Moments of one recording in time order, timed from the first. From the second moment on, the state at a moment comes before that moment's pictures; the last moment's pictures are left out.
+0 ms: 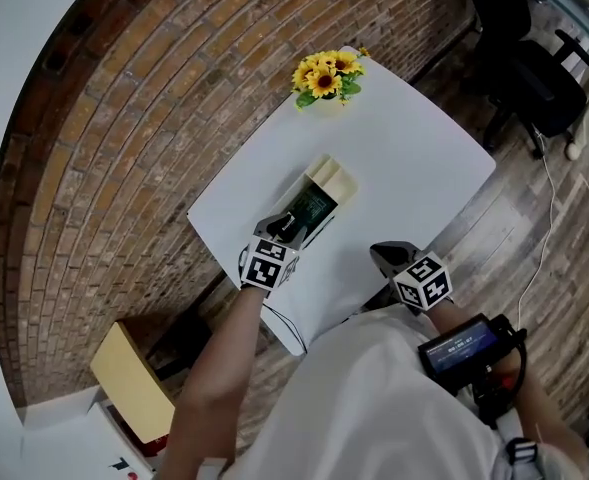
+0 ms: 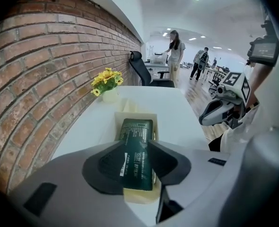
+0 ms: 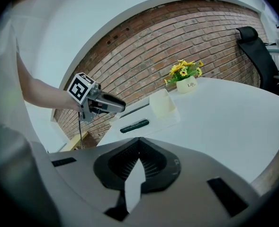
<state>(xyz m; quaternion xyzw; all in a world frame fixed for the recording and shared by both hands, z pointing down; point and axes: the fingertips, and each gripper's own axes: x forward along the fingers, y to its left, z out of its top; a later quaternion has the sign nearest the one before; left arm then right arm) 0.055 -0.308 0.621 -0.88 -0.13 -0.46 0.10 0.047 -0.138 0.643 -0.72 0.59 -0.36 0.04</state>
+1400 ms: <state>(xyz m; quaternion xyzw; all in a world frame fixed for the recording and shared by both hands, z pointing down) 0.074 -0.312 0.651 -0.83 -0.16 -0.52 0.11 0.051 -0.095 0.653 -0.75 0.54 -0.38 0.05</state>
